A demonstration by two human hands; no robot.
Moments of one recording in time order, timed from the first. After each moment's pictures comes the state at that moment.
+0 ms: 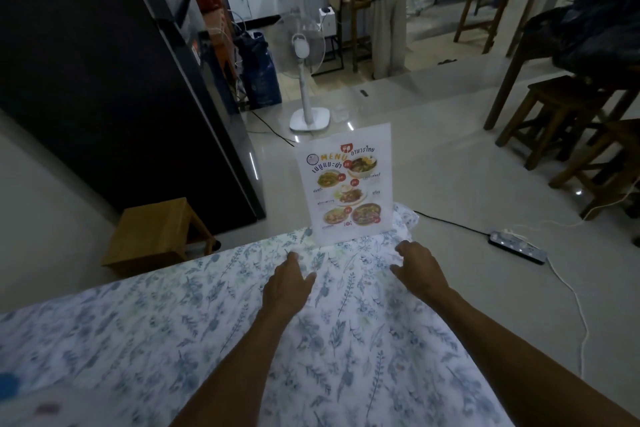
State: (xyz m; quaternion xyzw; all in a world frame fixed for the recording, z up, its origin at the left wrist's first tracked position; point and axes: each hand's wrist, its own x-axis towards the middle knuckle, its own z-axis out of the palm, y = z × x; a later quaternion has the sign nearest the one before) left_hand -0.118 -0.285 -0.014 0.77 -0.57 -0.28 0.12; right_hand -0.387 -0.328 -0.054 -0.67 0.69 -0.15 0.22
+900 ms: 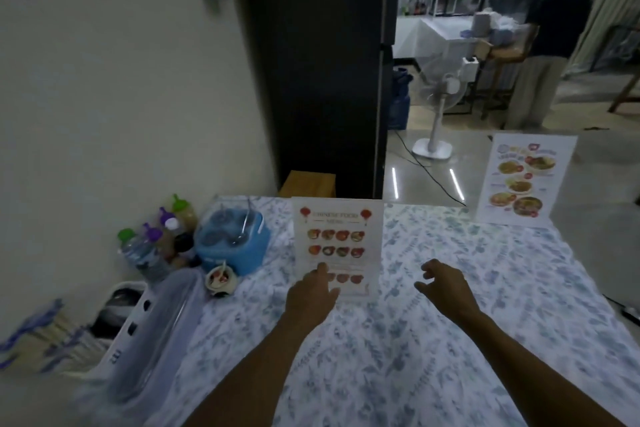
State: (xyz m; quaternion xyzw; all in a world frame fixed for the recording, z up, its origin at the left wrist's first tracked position) left_hand 0.150 0.115 0.058 0.81 -0.53 -0.20 0.16; right_hand -0.102 -0.019 0.031 -0.76 0.57 -0.16 0.26
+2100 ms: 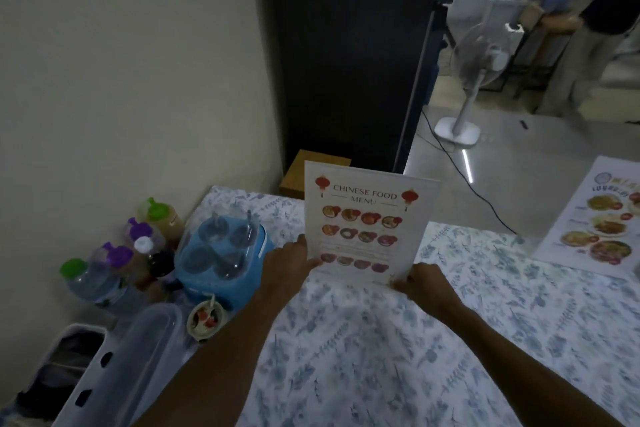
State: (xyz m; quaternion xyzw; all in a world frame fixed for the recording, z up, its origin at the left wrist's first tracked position) left_hand 0.311 -0.038 0.057 0.83 -0.51 -0.18 0.15; right_hand 0.055 -0.154 0.023 -0.79 0.50 -0.04 0.36
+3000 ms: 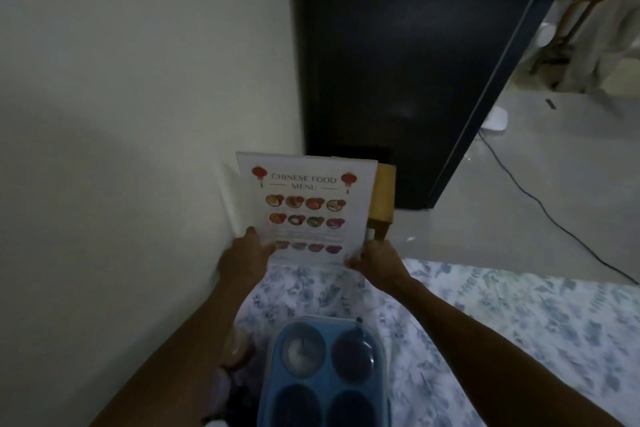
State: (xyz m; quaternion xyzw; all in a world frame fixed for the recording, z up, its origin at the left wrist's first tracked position) left_hand 0.714 -0.153 -0.022 0.88 -0.37 -0.24 0.19; right_hand 0.475 -0.262 -0.041 -0.75 0.47 -0.10 0.46
